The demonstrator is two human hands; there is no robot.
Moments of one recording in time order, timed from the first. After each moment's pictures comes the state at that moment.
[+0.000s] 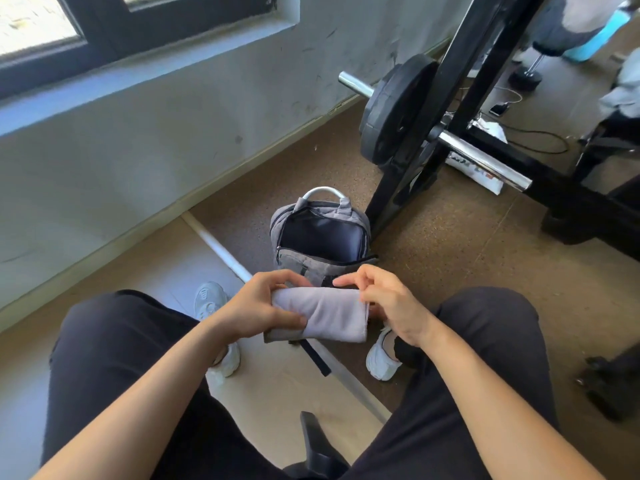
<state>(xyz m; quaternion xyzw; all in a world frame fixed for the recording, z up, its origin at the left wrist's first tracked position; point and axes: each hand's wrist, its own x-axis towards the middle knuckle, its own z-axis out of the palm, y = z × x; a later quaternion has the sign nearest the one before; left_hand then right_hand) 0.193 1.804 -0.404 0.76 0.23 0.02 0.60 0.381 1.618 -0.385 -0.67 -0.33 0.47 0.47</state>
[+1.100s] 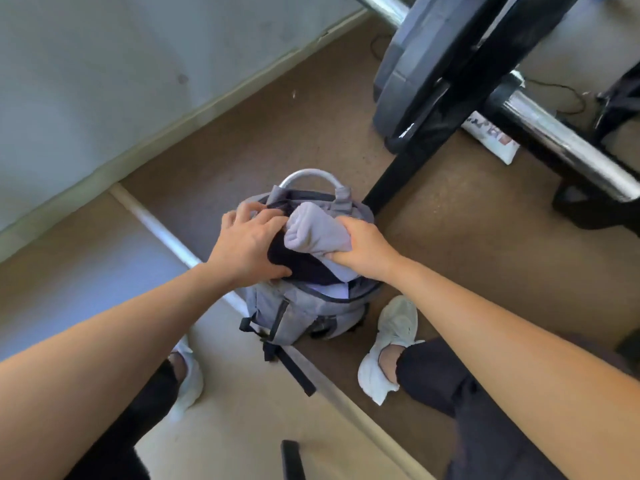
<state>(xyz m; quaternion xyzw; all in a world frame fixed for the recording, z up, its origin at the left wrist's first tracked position) 0.353 1.946 -0.545 0.96 0.20 -0.02 0.19 0.529 1.780 -0.521 -0.81 -0.43 0.32 0.24</state>
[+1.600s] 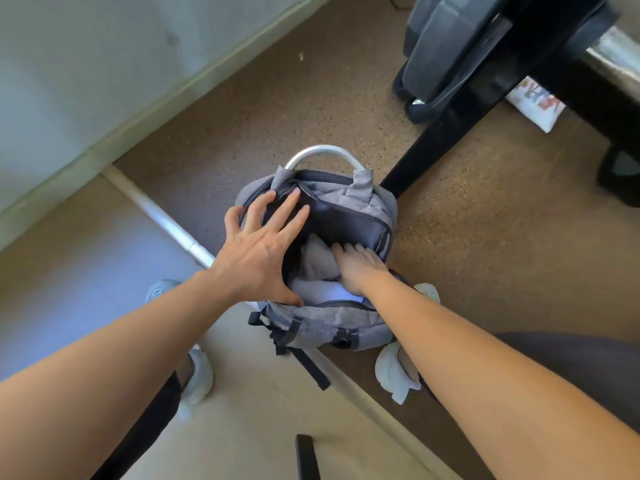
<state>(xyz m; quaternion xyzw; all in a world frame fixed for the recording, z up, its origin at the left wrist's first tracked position) 0.353 1.939 -0.564 0.97 0.16 -0.13 0.10 0.520 1.785 -0.672 -0.82 -0.48 0.29 -0.14</state>
